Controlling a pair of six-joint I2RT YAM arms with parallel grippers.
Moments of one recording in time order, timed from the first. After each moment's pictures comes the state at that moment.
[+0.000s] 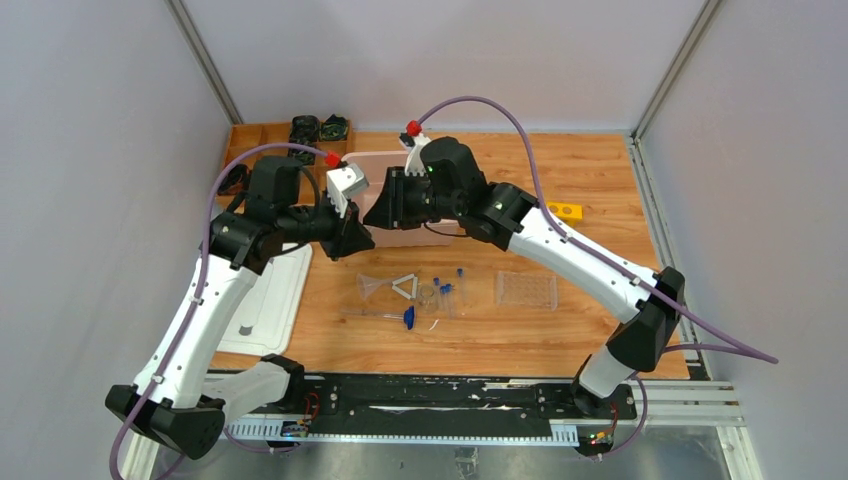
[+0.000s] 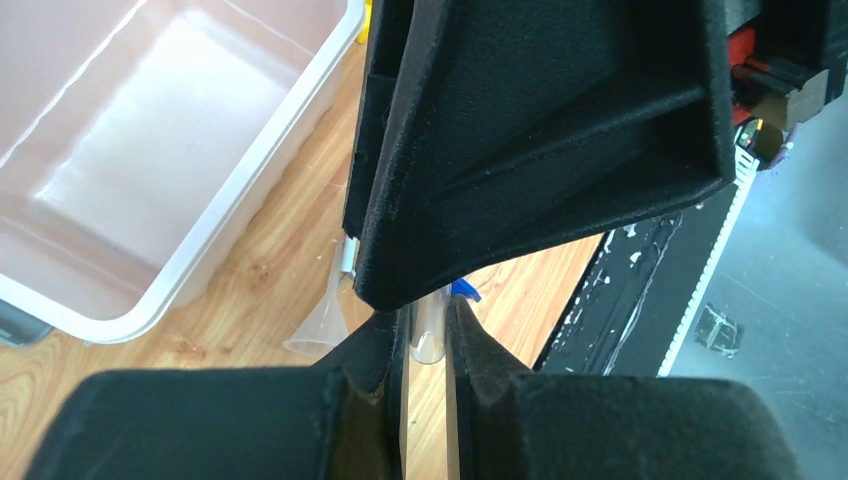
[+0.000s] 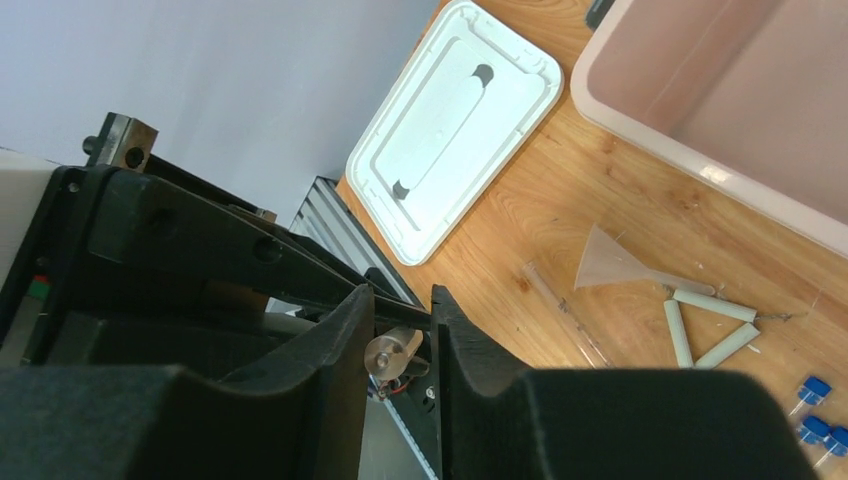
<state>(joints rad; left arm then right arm) -0.34 1.07 1.29 -0.90 0.67 0.25 0.92 1.60 1.66 -0.44 -0.22 0.68</state>
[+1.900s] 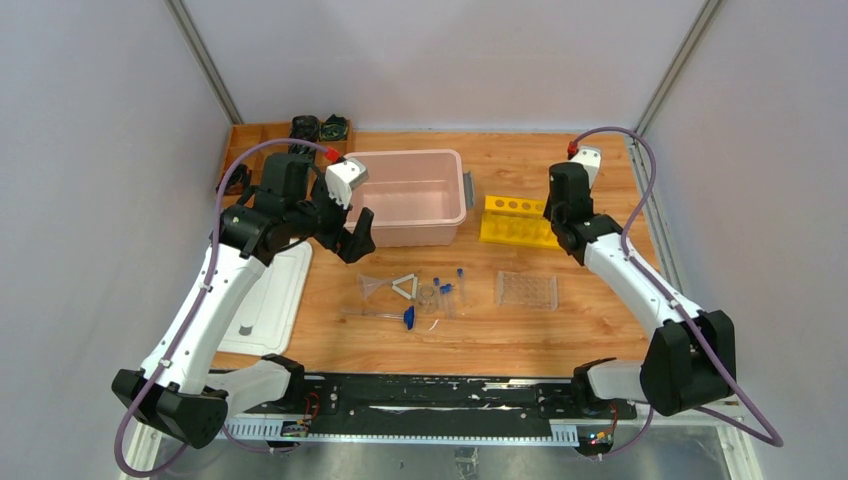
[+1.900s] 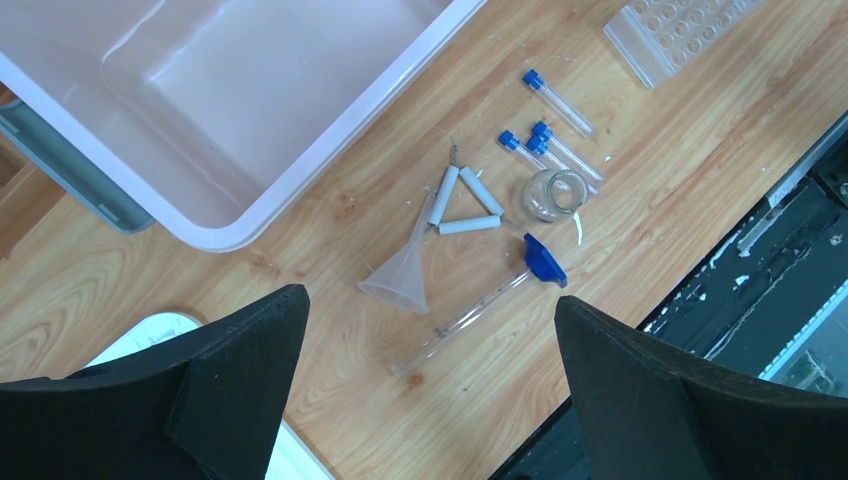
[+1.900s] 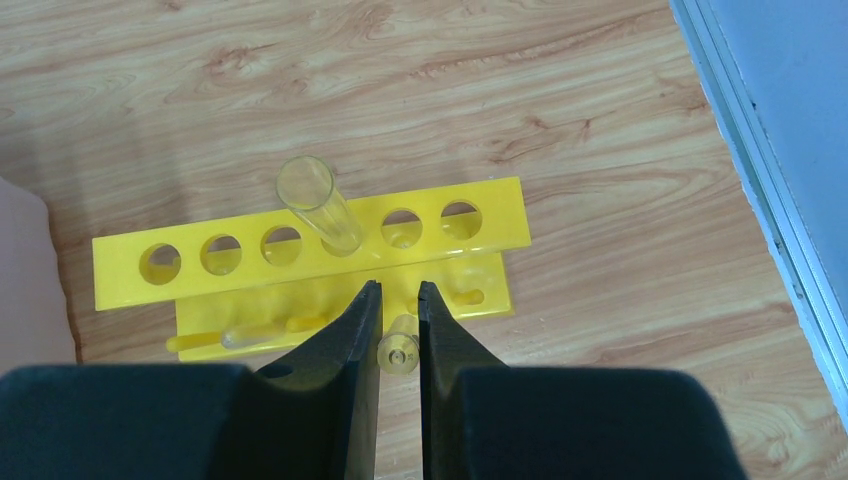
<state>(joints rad) -0.34 1.12 1.30 -0.91 0.40 0.21 0.29 1.28 0.97 -0.24 0.50 0.28</state>
